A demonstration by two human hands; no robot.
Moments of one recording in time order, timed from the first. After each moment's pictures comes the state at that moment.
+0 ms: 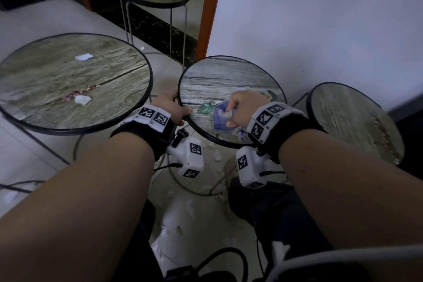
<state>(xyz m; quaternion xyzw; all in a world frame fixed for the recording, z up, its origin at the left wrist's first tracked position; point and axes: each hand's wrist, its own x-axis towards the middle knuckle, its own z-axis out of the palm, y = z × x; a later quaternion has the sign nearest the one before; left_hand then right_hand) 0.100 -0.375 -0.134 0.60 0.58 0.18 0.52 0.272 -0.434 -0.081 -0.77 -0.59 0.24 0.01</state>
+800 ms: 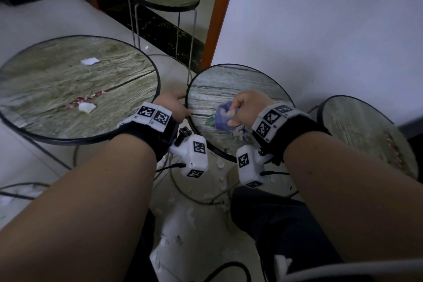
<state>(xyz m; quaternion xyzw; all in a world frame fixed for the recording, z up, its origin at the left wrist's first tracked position) 0.097 -0.344 -0.123 0.65 0.60 0.11 0.46 0.273 -0.398 -0.086 -0.78 -0.56 0.27 0.06</state>
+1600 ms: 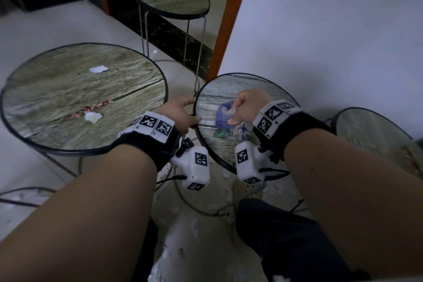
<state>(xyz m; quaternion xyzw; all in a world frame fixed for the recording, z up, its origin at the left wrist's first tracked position) 0.093 -0.330 -0.134 0.63 0.59 0.14 0.48 0.271 -0.354 -0.090 -0.78 -0.56 0.27 0.02</state>
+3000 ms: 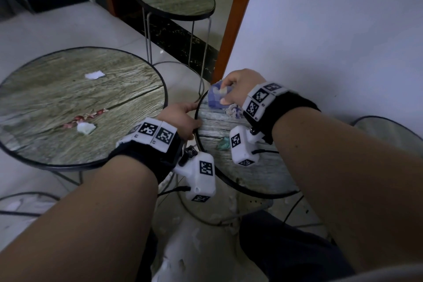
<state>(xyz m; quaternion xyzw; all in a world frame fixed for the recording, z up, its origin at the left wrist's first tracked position) 0.105 -0.315 -0.140 0.61 0.61 0.15 0.49 0.271 -0.293 -0.086 -0.73 -0.64 0.21 0.05</state>
